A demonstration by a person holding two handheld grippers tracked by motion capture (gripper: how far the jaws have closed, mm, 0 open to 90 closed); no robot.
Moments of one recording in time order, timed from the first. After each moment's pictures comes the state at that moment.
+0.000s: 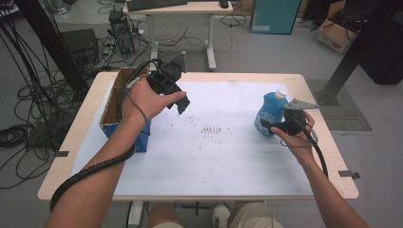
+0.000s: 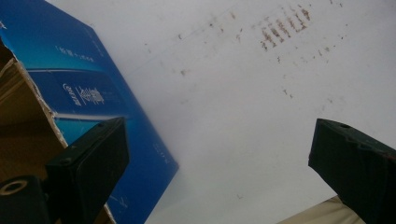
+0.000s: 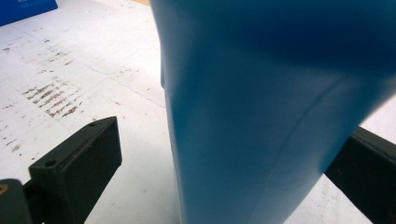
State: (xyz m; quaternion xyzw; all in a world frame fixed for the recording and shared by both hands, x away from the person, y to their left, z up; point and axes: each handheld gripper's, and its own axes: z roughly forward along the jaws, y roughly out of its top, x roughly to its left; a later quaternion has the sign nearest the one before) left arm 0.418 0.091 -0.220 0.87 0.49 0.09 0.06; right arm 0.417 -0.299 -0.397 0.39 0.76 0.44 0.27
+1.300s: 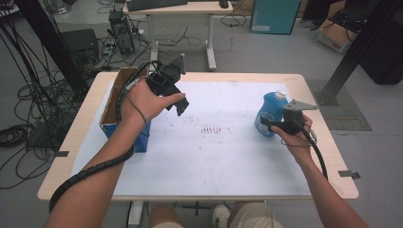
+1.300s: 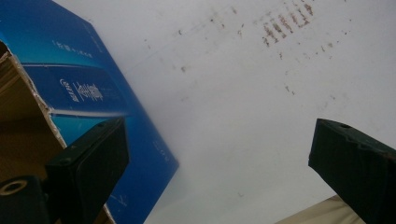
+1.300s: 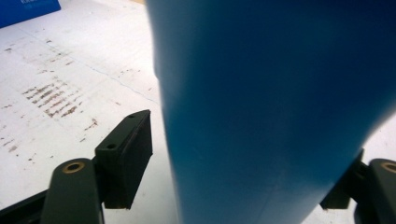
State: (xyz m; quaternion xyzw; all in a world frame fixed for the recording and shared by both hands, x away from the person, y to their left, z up) left arm 0.418 0.093 -0.223 0.87 0.48 0.09 0.06; right arm 0.421 -0.299 -0.405 0.39 0.76 0.45 0.26
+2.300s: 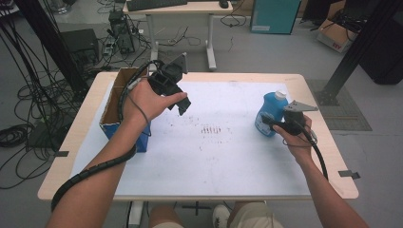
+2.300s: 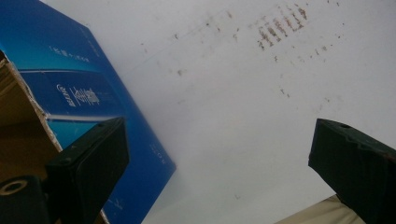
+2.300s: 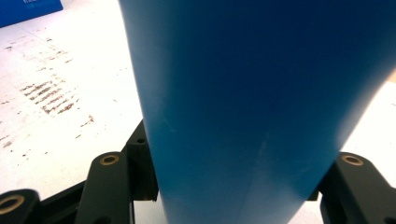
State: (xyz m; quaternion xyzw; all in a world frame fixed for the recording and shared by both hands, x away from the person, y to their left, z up) left arm 0.417 0.088 -0.220 0.87 0.48 0.09 0.07; right arm 0.422 -0.304 -0.412 0.38 0.76 0.46 0.26
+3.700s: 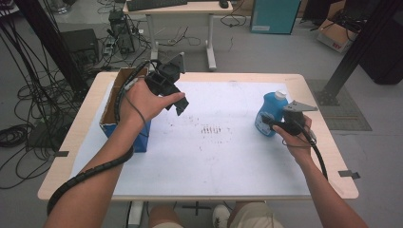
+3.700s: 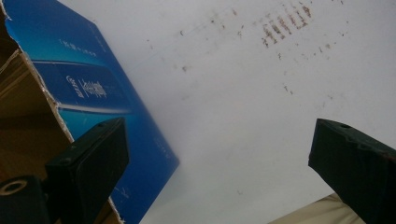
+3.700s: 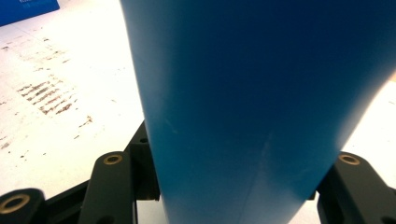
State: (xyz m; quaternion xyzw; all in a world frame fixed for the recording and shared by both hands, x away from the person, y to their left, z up) left arm 0.412 0.093 -0.216 0.87 0.49 0.09 0.07; right arm 0.422 -0.303 -0.411 0.39 0.76 0.46 0.26
